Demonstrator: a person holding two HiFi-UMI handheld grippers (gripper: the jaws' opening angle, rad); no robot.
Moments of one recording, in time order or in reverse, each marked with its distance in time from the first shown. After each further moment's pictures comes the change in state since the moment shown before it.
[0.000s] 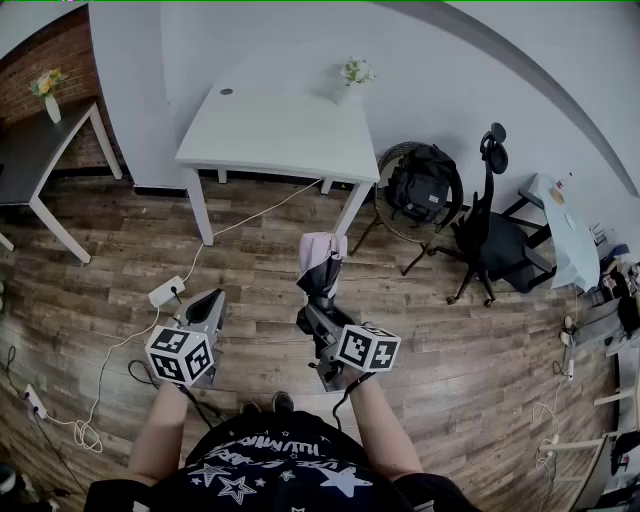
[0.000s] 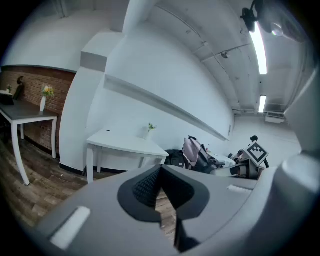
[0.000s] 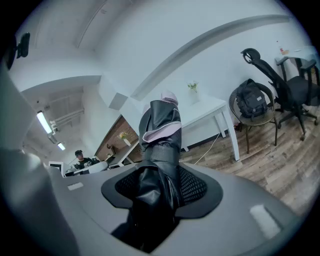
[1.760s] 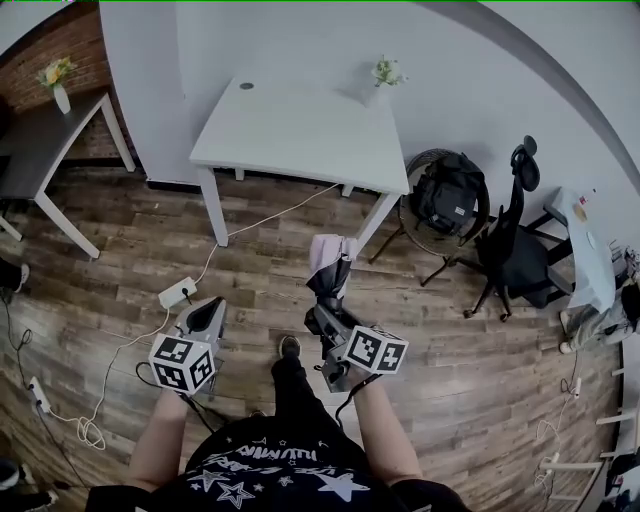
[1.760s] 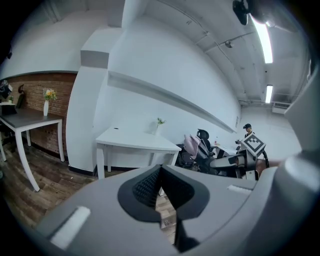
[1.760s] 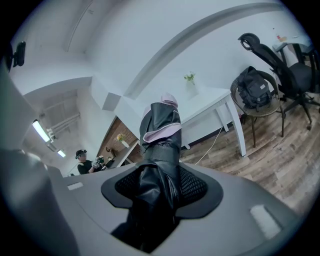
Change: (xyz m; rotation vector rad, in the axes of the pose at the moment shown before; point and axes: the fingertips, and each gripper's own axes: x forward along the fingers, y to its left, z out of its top) left arm 0.035 0.071 -0.010 0.048 0.057 0.073; right arm 0.087 -0.025 0.015 0.068 0.018 0.008
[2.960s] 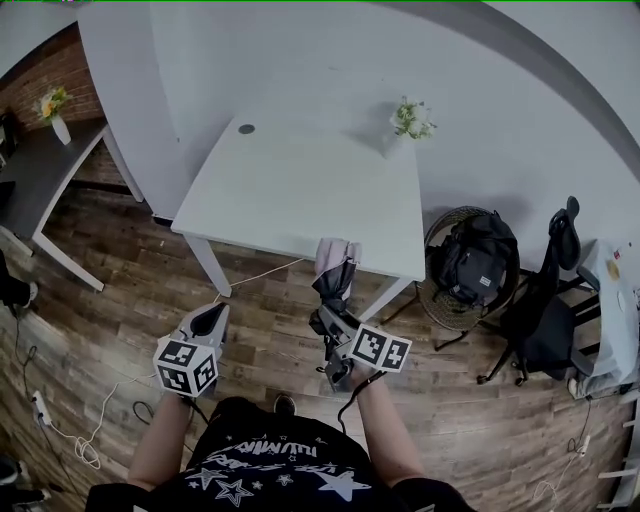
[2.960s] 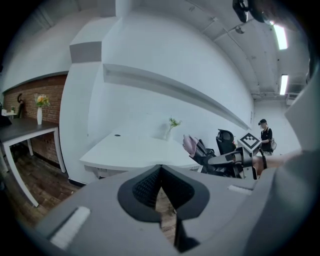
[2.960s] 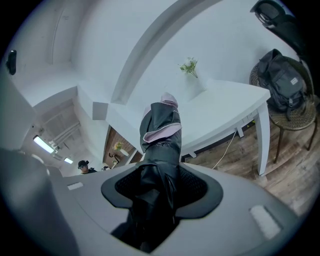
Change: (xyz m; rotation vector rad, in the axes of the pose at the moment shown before) left arm 0.233 0.063 0.103 0.019 -0.004 0.118; right arm 0.193 -0.099 0.201 0.068 0.063 0.105
